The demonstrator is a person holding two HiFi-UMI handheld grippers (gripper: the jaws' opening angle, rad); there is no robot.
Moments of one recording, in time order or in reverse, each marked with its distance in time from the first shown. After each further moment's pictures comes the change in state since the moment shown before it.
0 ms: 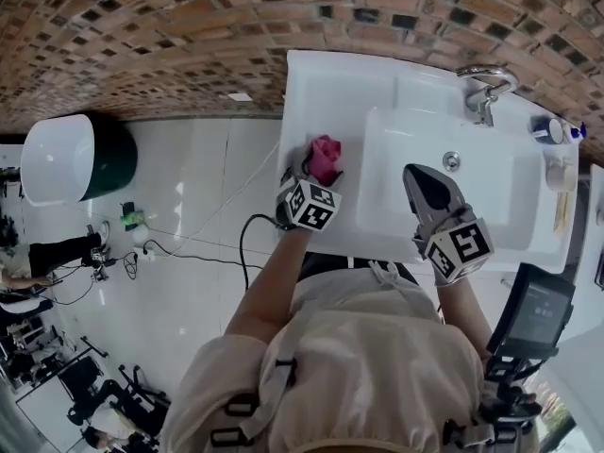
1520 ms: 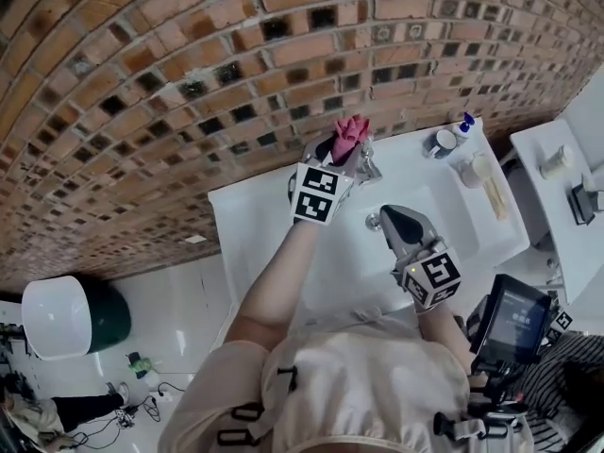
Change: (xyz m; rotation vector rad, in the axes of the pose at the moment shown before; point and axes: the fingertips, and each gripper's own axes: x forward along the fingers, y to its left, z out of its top) left arm -0.031 -0.136 0.441 0.183 -0.622 -0.323; right arm -0.143 -0.117 0.065 -0.050 -0.210 -0.371
